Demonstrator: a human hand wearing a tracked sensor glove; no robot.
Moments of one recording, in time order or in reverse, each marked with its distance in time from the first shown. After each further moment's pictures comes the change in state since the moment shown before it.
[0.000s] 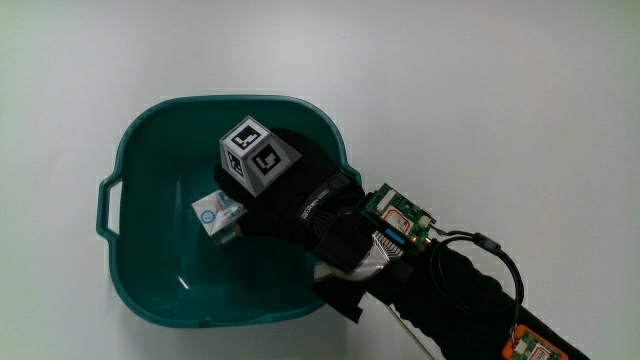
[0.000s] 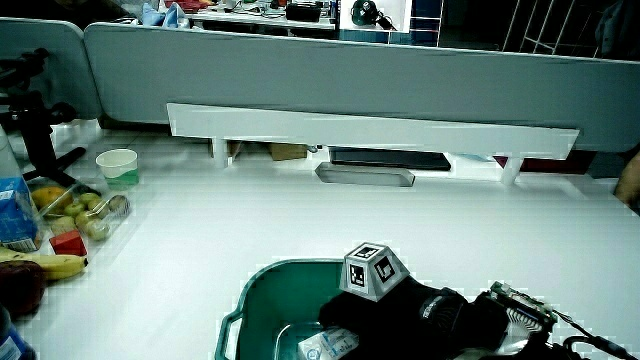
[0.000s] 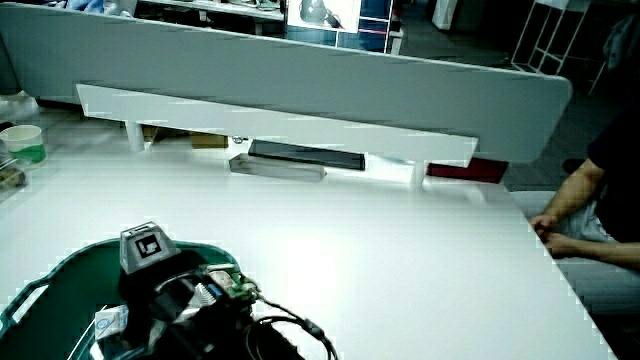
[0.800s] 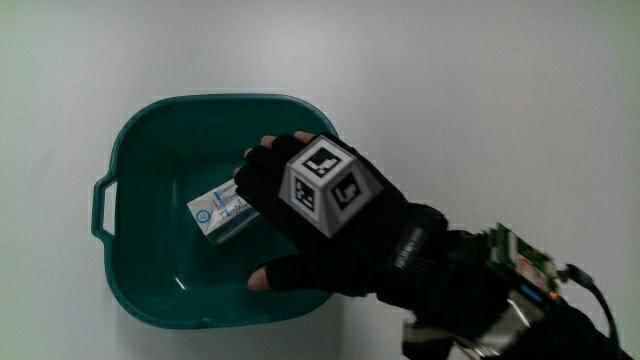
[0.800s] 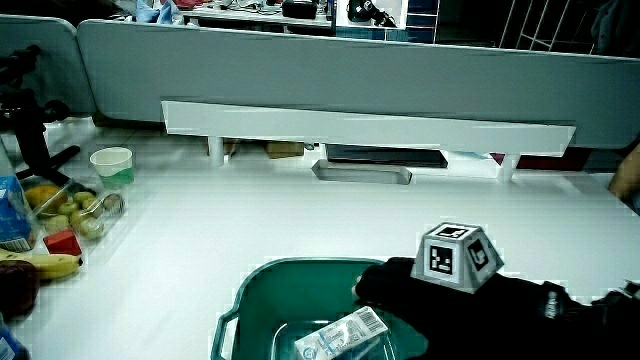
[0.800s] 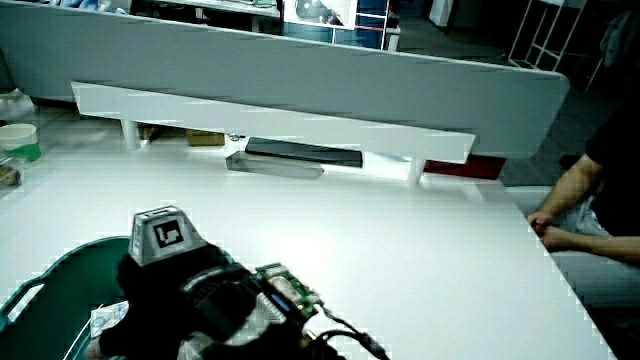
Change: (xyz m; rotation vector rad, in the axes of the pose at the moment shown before) arm 0.015 -0.095 0.019 0.075 0.073 -0.055
